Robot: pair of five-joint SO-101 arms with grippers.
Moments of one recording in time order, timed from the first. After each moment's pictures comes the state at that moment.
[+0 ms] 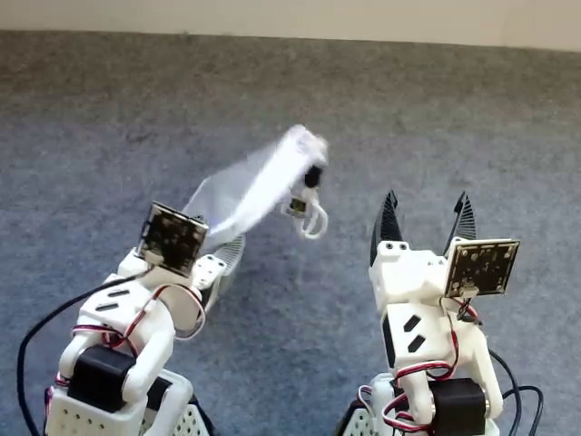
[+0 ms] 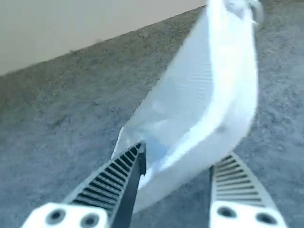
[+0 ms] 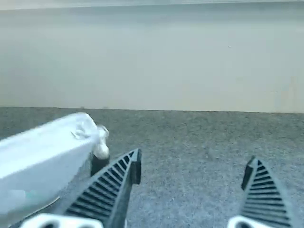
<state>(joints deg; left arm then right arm) 11.1 -84.4 60.4 62.2 -0.8 -7.6 -94.3 62.4 47.3 -1.1</state>
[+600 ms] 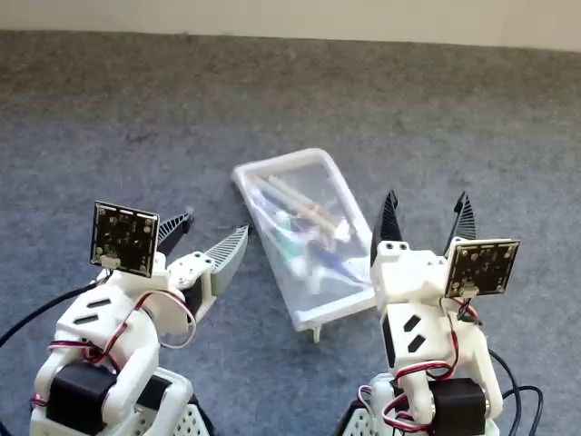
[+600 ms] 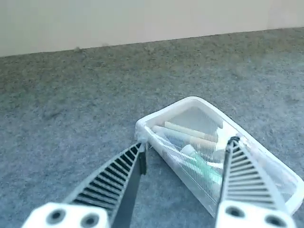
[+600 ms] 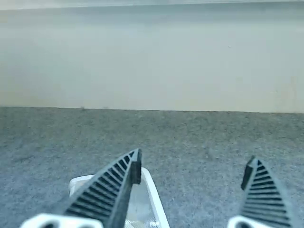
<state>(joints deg) 11.1 -85.1 51.9 66.9 9.3 -7.6 -94.3 62.4 47.3 -1.1</state>
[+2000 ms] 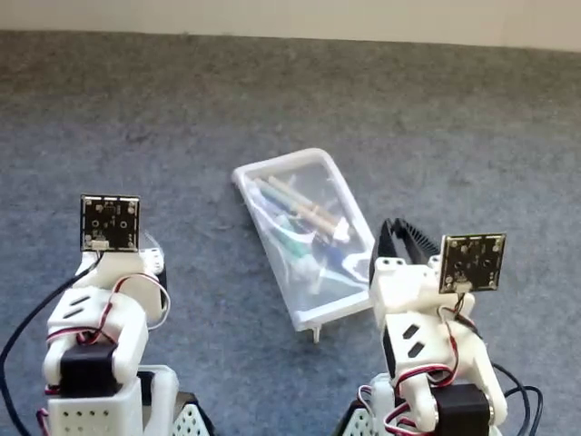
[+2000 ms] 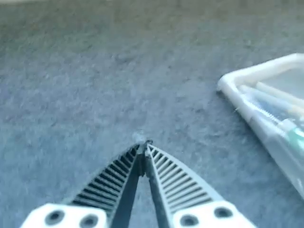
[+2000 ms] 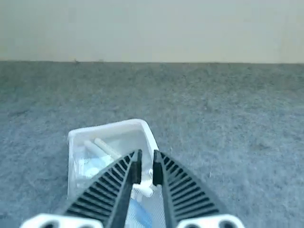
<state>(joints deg) -10.8 -85.0 65.8 66.5 1.2 -7.6 -94.4 59.9 63.9 -1.1</state>
